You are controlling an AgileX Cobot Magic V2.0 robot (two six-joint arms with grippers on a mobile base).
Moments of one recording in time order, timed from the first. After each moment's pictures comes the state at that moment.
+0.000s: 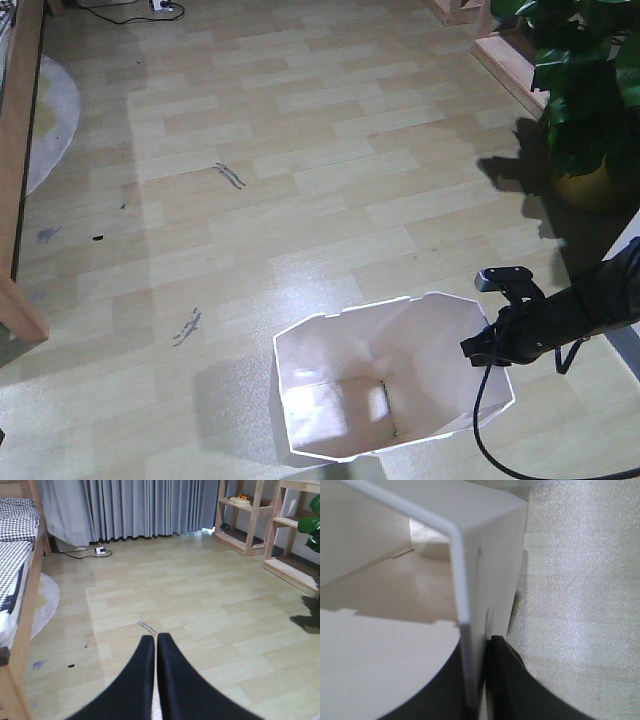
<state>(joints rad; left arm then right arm) 0.00 -0.01 0.03 -0.02 0.27 -0.02 -0.14 2.31 -0.86 1.25 0.44 -1.62</state>
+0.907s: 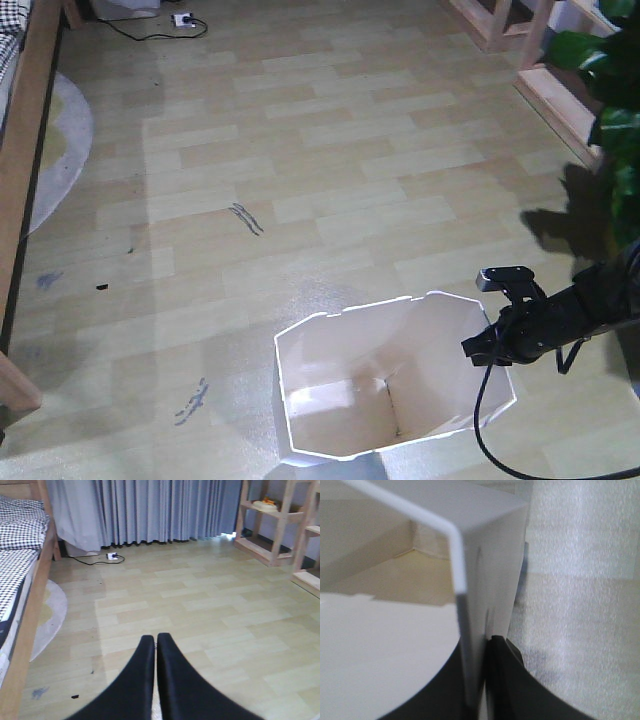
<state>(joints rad) 0.00 -0.01 0.03 -0.02 0.27 -0.02 -0.14 2.31 -0.86 1.25 0.43 -1.62</state>
